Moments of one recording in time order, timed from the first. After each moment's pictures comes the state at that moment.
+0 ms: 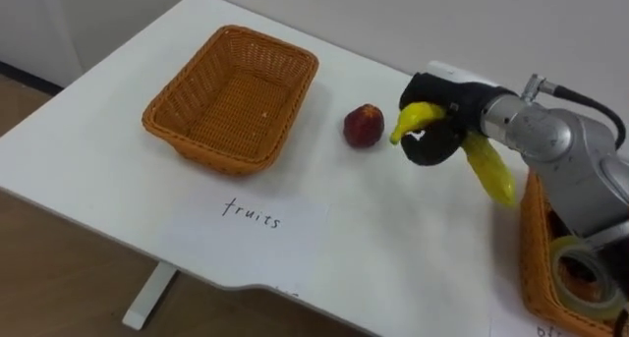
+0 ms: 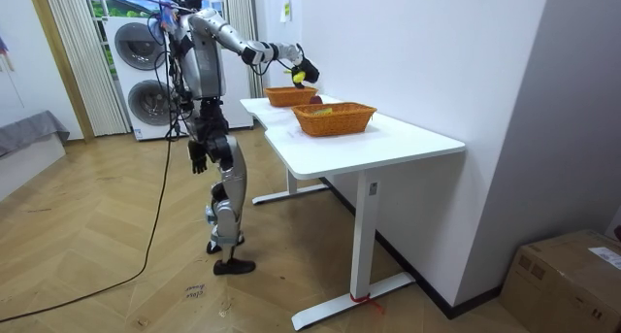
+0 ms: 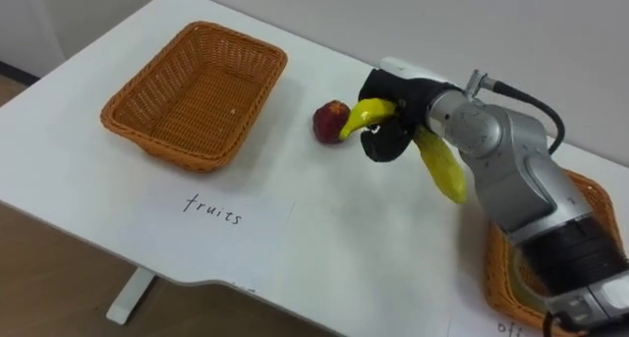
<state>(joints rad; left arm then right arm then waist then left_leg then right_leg) 0.19 0.33 0.15 1.20 -0.28 0.14 0.02 -0.52 -0.64 0.36 0.11 -0.40 0.27 0.49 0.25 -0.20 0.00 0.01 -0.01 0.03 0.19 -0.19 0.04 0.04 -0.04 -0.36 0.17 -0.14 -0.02</state>
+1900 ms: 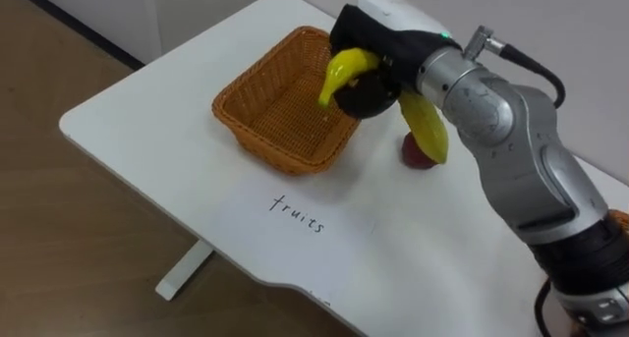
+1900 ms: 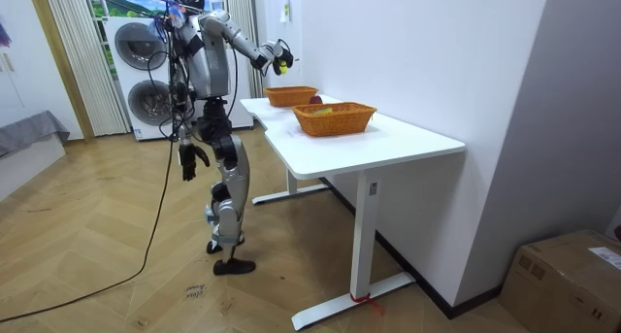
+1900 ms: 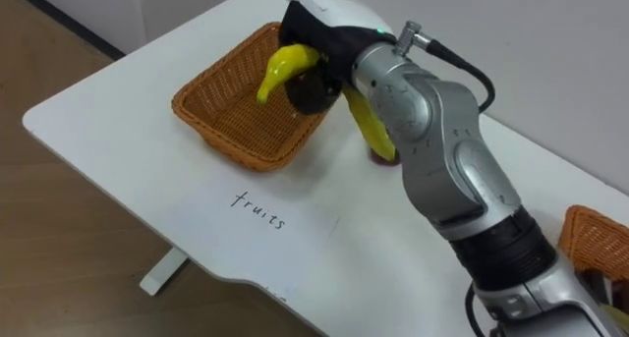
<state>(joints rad) 0.19 0.30 0.19 1.23 -0.26 0.16 0.00 -0.61 -0.42 0.40 -0.09 -0.60 0.34 0.41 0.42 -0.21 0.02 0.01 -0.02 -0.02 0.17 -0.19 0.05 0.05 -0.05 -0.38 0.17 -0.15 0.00</state>
